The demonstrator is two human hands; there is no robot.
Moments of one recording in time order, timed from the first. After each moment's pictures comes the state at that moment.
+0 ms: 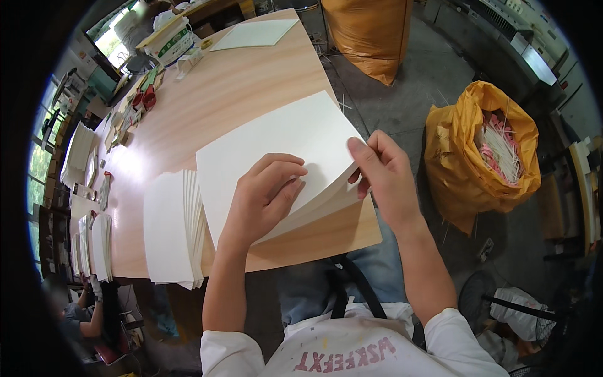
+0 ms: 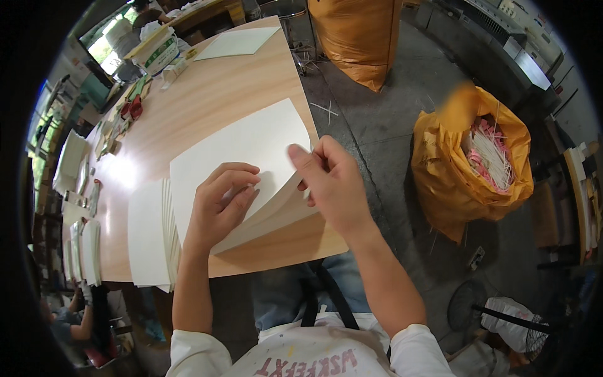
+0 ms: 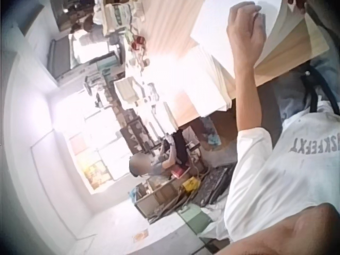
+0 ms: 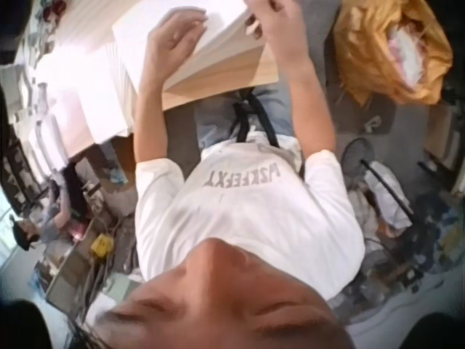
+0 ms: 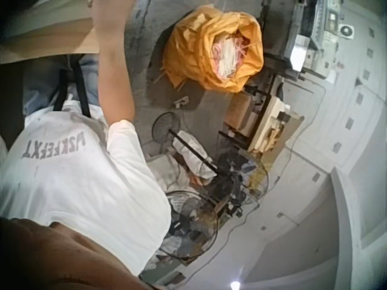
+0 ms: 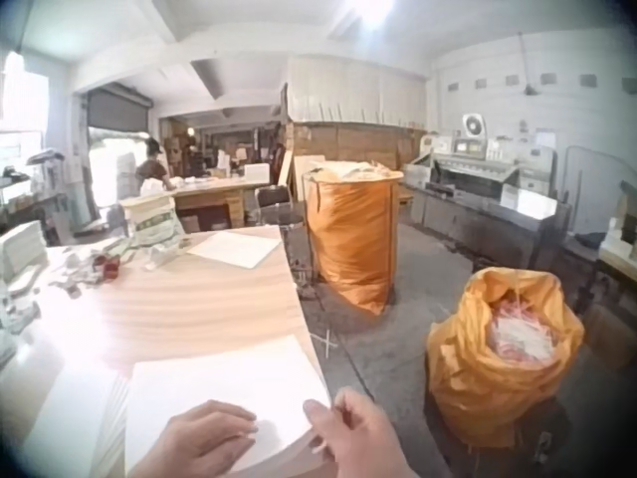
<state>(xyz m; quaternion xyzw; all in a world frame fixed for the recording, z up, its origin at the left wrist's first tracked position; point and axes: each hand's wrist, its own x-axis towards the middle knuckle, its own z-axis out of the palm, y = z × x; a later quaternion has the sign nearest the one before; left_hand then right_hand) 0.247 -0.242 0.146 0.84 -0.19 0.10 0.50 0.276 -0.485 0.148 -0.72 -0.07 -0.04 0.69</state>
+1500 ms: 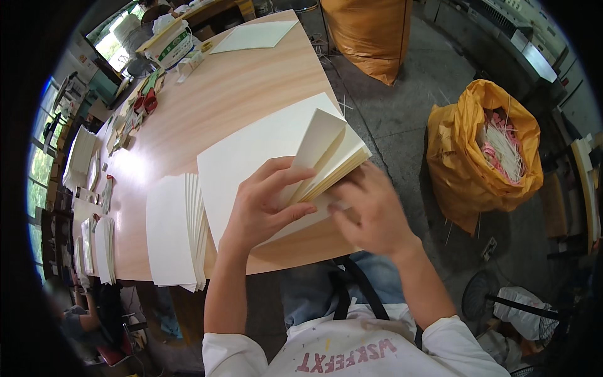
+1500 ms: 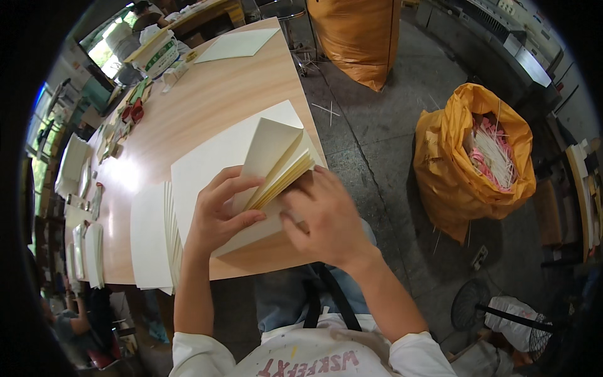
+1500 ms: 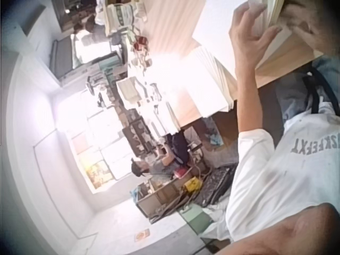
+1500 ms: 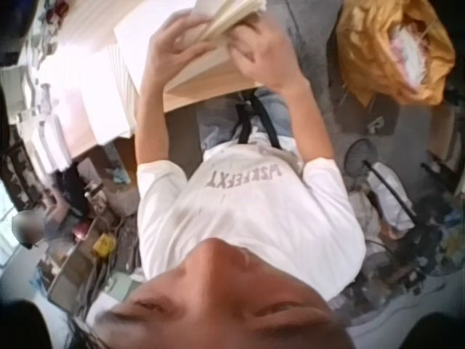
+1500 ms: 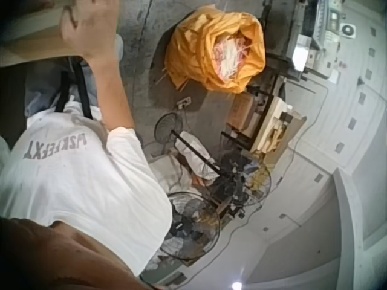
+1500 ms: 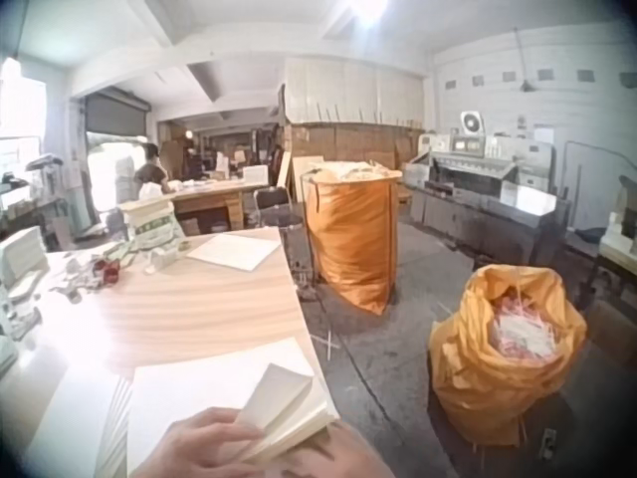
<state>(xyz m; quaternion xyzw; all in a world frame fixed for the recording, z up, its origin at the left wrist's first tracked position) 0.247 -0.238 0.145 0.85 -0.25 0.11 0.45 0.252 -0.490 0.127 -0.83 -0.34 -0.24 0.38</state>
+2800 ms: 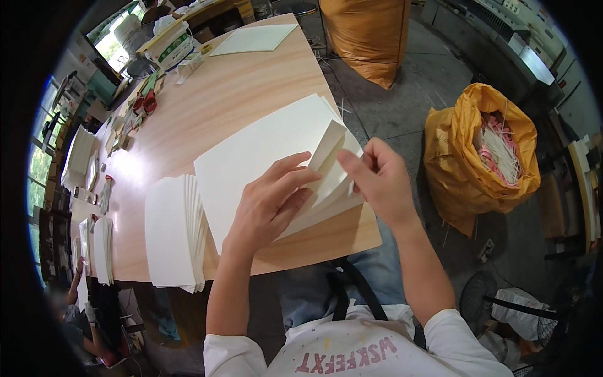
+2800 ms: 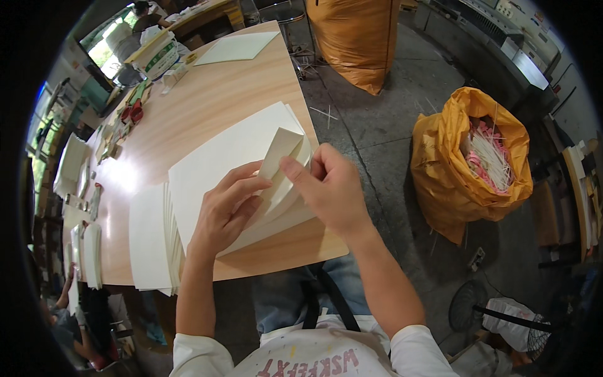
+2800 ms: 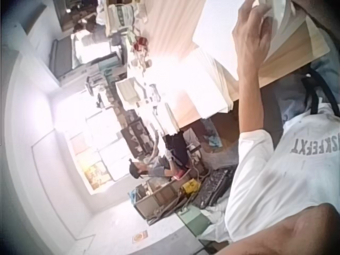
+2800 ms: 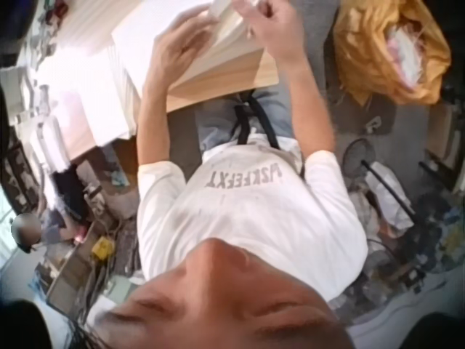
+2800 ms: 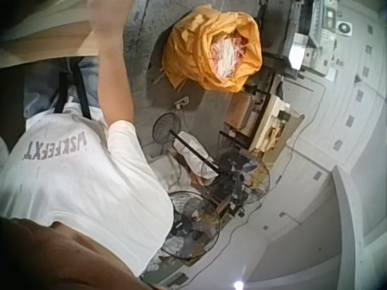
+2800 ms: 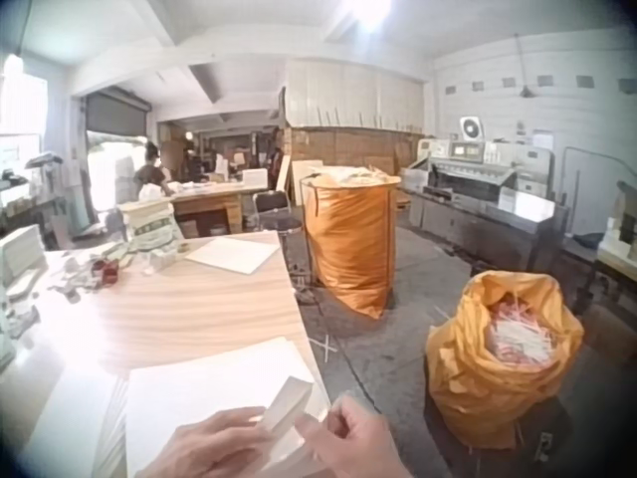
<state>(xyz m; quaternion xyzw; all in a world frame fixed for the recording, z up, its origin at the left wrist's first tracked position) 0.245 -0.247 0.151 0.88 -0.24 0.11 0.41 0.278 -0.488 0.152 -0.70 -0.05 0.02 0.71</state>
